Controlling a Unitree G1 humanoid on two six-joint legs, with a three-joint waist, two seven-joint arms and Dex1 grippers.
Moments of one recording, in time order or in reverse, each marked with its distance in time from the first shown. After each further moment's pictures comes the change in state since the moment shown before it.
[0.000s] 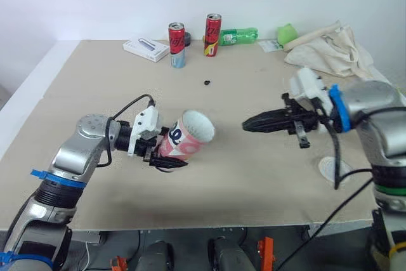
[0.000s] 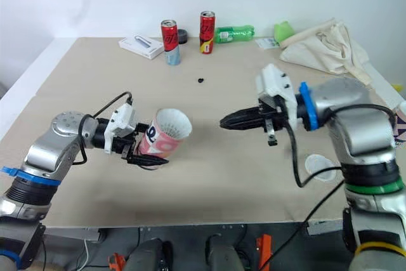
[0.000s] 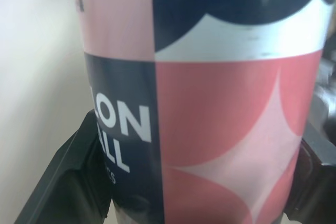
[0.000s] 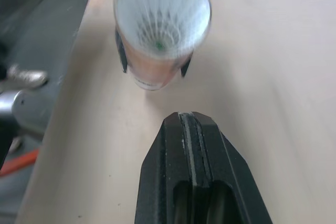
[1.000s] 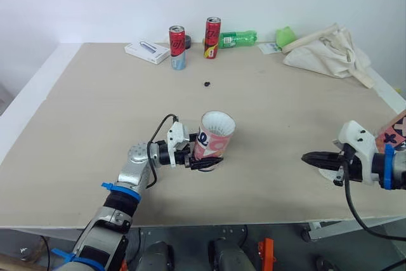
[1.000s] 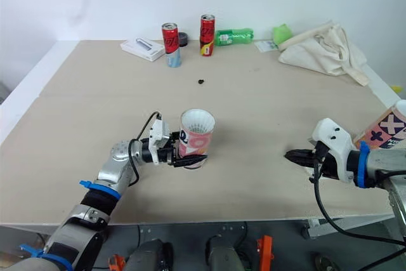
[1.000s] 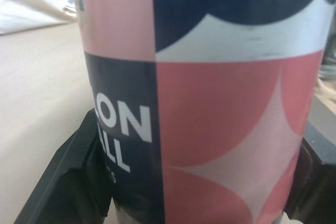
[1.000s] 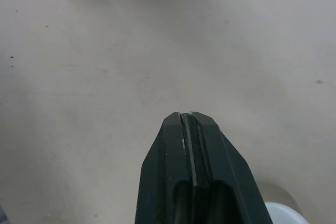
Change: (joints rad) left arm 0.022 -0.453 -0.019 0.542 0.109 -0.532 0.155; right arm 0.659 -0.182 -0.325 -0.058 -0.108 -0.003 -0.304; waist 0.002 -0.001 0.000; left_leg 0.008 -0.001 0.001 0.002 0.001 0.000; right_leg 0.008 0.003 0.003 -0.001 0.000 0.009
